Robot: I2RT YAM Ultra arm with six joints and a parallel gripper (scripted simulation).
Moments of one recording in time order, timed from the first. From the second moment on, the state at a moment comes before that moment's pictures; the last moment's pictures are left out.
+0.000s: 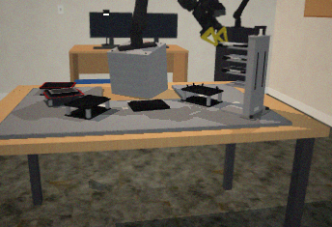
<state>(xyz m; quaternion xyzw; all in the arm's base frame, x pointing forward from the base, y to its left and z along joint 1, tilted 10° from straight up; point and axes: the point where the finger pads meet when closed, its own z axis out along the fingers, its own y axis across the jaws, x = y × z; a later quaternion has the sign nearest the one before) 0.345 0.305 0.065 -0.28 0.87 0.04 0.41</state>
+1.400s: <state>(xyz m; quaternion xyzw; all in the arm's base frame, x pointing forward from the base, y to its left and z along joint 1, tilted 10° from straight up) 0.354 0.310 0.062 -0.28 0.87 0.04 0.41</state>
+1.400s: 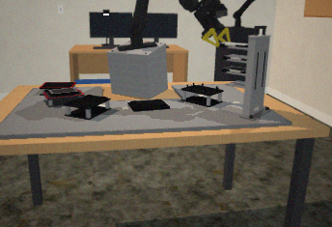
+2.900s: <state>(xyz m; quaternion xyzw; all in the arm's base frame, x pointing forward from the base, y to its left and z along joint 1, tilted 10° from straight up) 0.298 0.274 0.054 -0.28 0.87 0.03 0.40</state>
